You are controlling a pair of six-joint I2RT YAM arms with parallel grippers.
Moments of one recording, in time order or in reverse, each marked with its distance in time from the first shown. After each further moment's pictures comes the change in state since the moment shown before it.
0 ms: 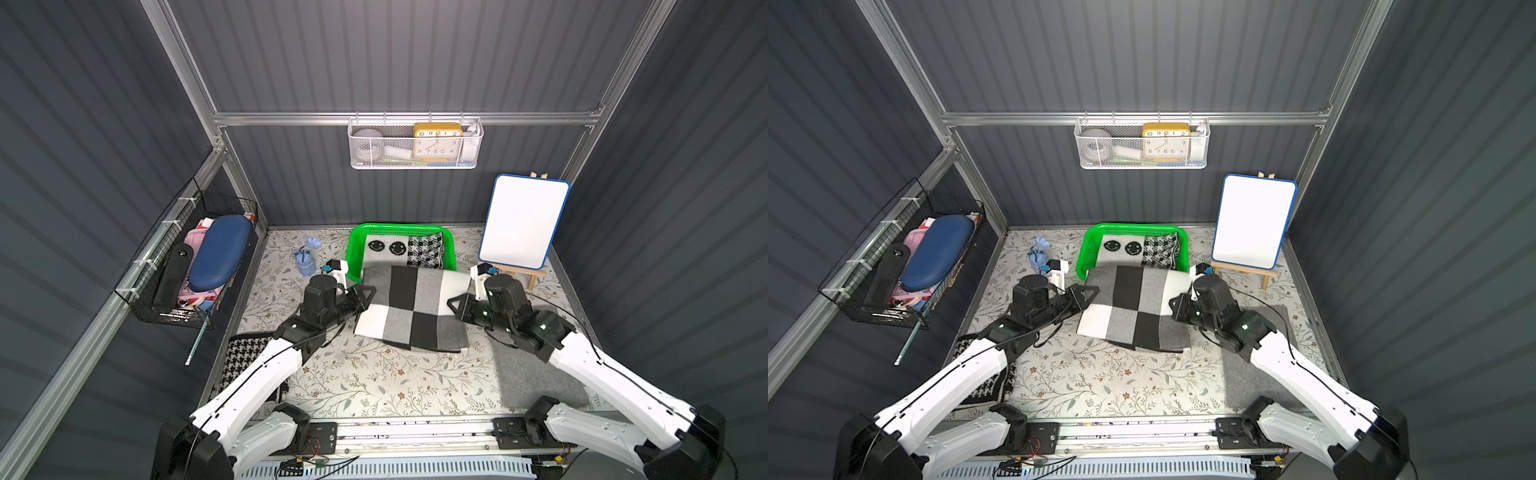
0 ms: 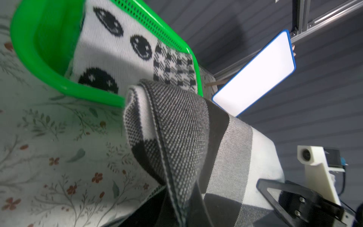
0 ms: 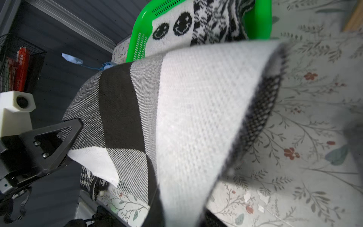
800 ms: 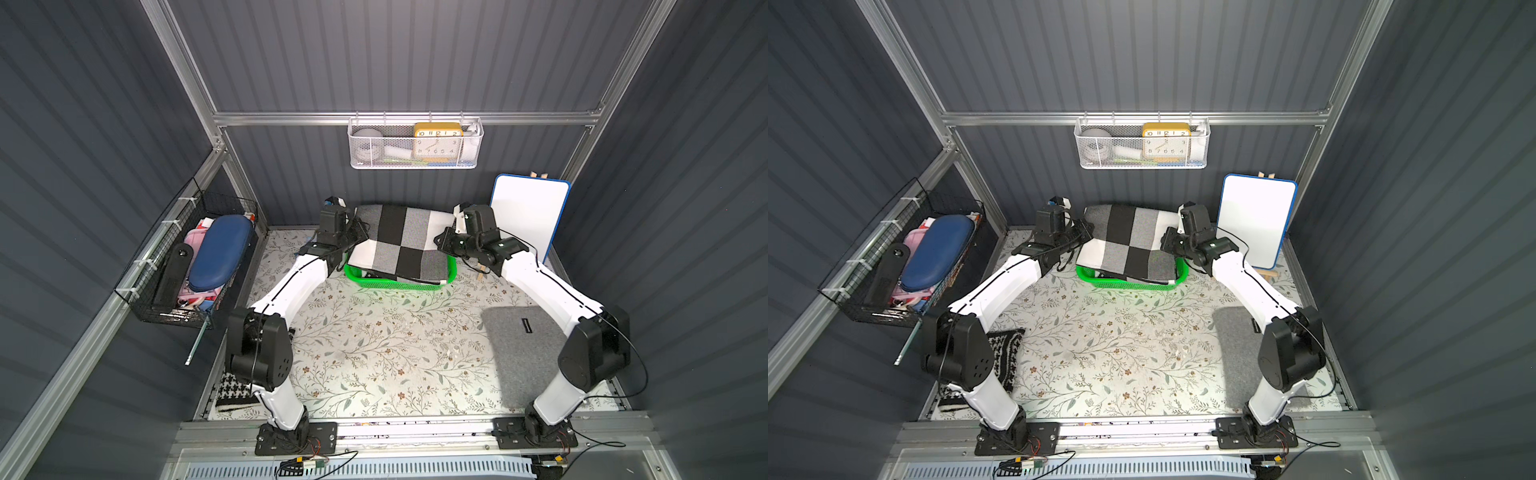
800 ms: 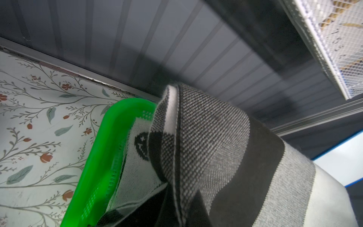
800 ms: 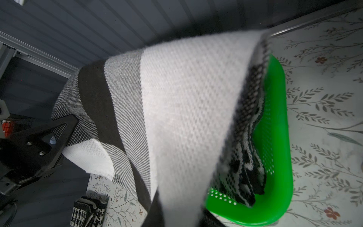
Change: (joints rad) left arm 0.161 0.677 0.725 -0.069 -0.150 0.185; right arm -0.224 0.646 0.607 0.052 -0.122 -0.139
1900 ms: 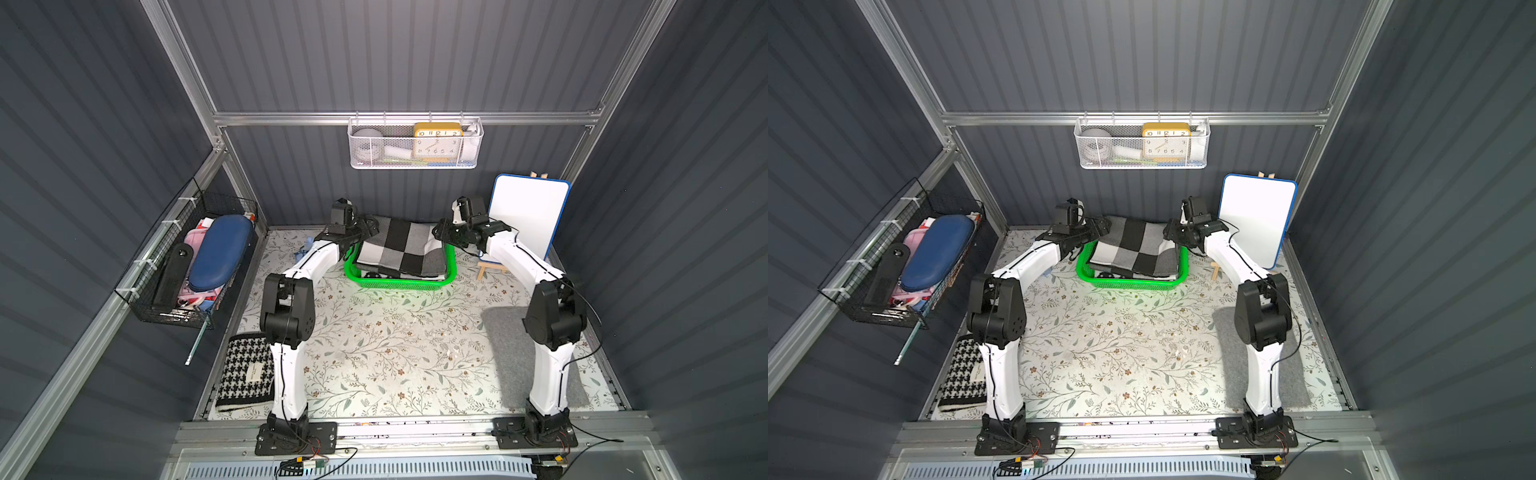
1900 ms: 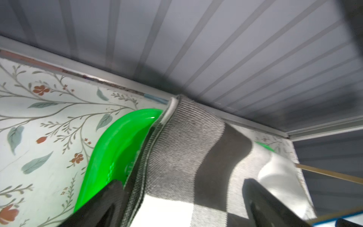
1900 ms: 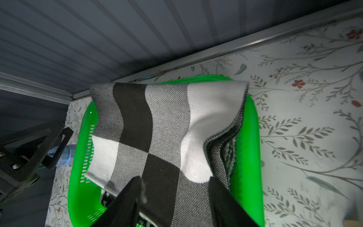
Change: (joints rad) left arm 0.045 0.330 0.220 0.016 0.098 0.057; right arm -0.093 0.273 0.246 -0.090 0.001 -0.093
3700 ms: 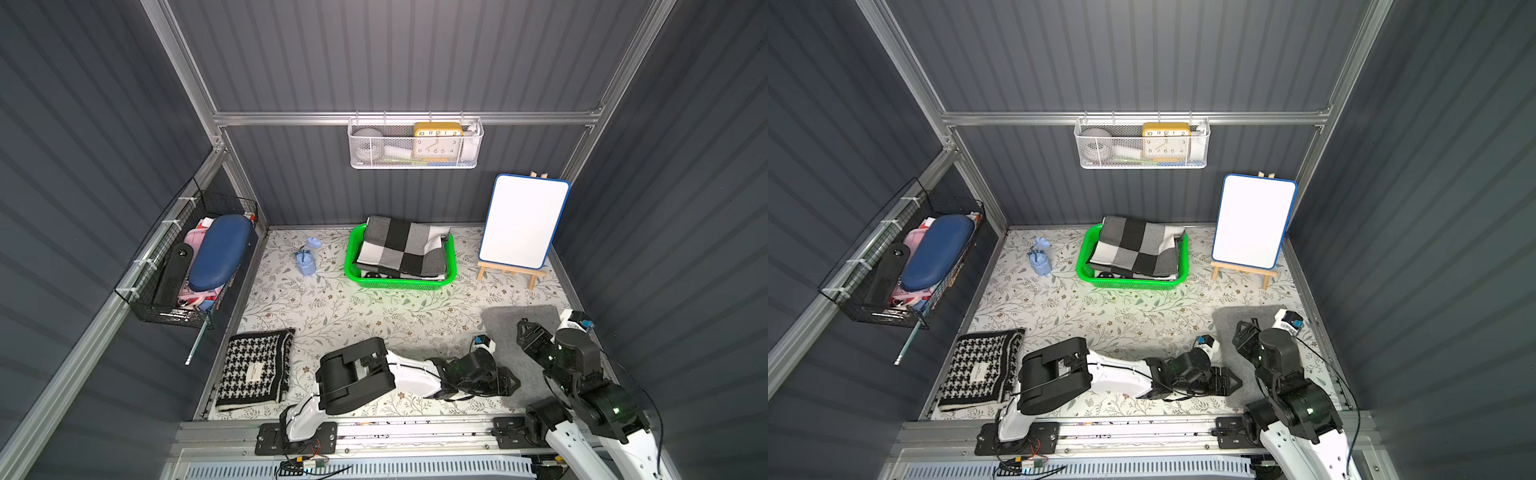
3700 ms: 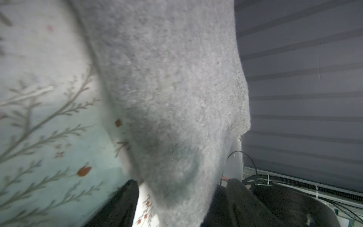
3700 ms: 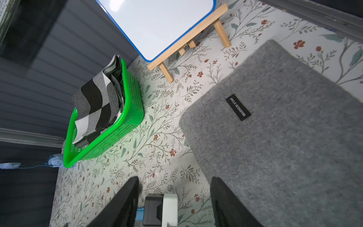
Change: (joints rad) left arm -1.108 0.028 -0.489 0.515 -0.018 -0.633; right arm -0.001 -1.666 -1.172 -0.363 0.397 0.363
